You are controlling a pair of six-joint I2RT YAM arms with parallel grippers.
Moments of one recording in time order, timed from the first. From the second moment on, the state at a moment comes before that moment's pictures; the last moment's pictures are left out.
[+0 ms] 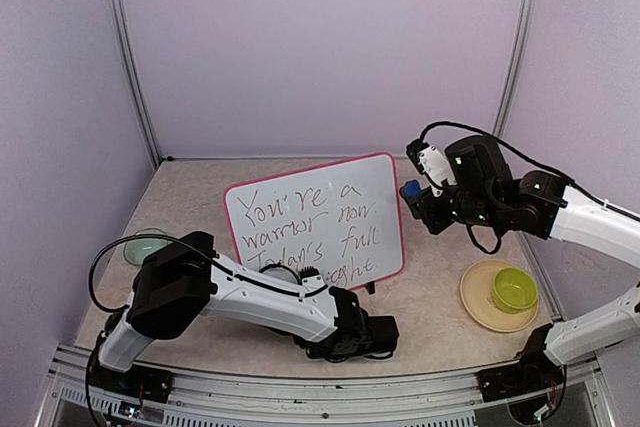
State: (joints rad) left arm -1.41 2.32 1.66 -1.05 -0.81 -1.78; right arm 0.83 1.19 1.07 -0.49 0.34 0.05
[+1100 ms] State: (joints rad) left arm -1.25 1.05 0.95 -0.34 -0.84 -0.82; right arm 0.83 1.15 1.08 -0.45 0.18 0.00
